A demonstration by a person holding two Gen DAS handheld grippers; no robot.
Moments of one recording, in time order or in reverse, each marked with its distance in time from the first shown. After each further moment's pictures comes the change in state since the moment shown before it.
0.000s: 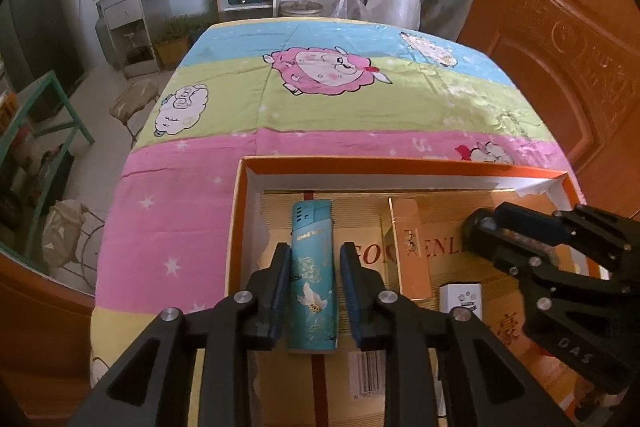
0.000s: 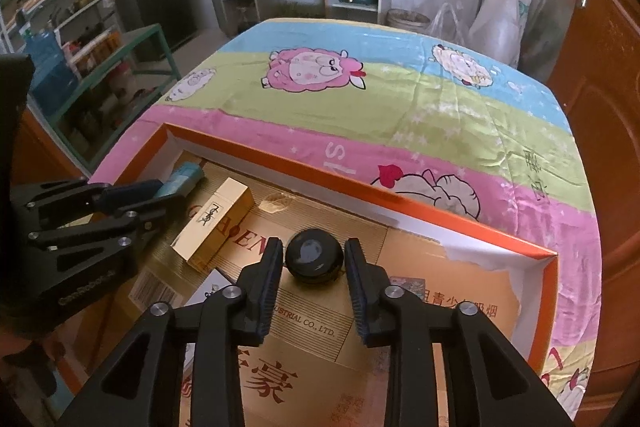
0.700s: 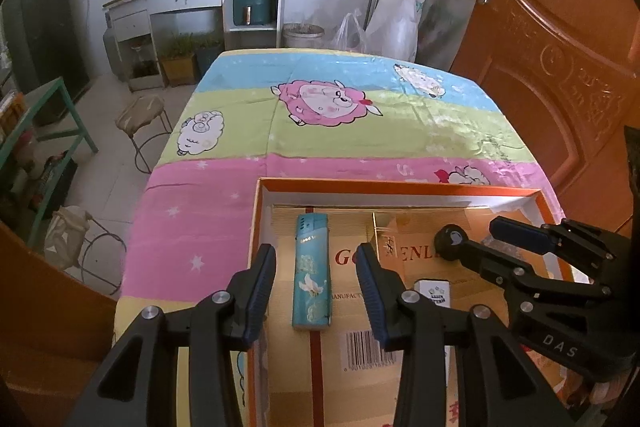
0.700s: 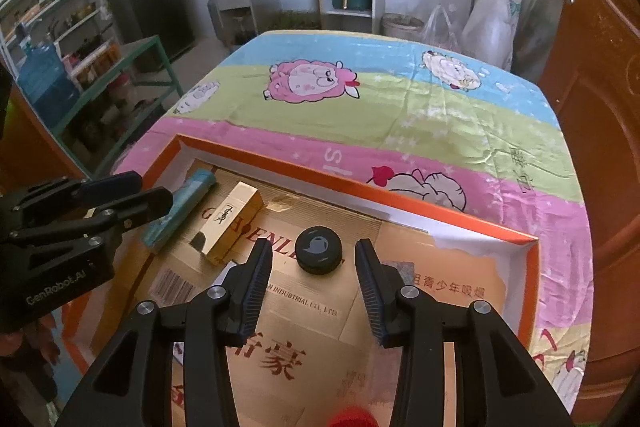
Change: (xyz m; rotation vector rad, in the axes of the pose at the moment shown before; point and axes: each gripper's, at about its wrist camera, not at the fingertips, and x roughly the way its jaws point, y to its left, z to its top) left arm -0.040 -0.001 -0.004 -0.019 -0.087 -0.002; right arm -0.027 0.002 -0.004 0.028 -0.031 0.004
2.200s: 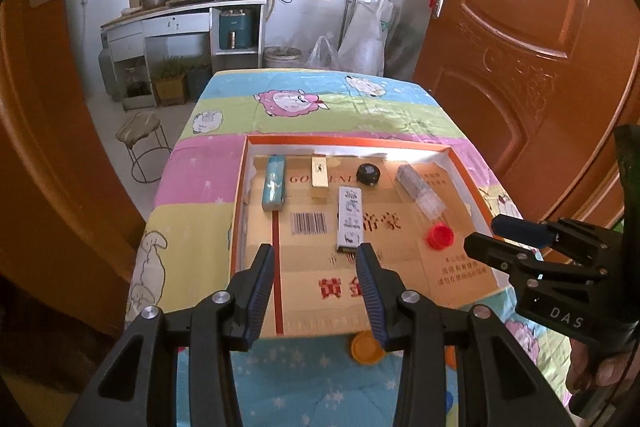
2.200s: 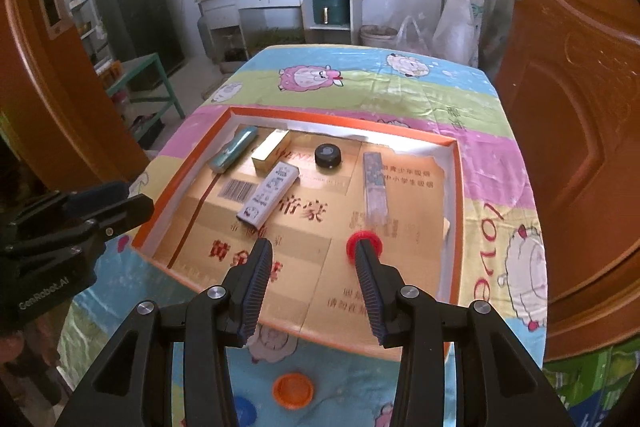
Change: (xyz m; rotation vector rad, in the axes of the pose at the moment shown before) left arm -0.123 -0.027 -0.088 0.044 -0.085 -0.058; right arm -0.132 0.032 -0.094 0.069 -0.058 -0.047
